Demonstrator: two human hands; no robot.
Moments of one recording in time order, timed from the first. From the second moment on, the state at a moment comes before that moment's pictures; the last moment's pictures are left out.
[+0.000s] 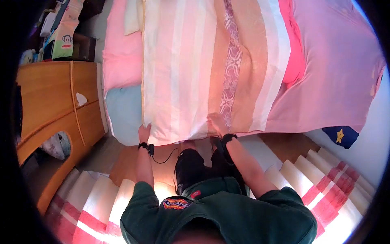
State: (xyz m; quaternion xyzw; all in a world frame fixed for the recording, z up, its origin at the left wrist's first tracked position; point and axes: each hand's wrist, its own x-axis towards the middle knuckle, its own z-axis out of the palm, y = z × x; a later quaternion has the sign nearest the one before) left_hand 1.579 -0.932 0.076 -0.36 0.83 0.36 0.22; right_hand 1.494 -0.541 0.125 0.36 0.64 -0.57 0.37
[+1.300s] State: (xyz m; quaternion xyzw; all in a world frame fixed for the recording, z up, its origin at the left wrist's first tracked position) left_hand 1.509 -0.629 0.247 -0.18 0.73 0.57 0.34; right_hand 1.472 -0.486 0.226 0.17 0.68 -0.69 0.18
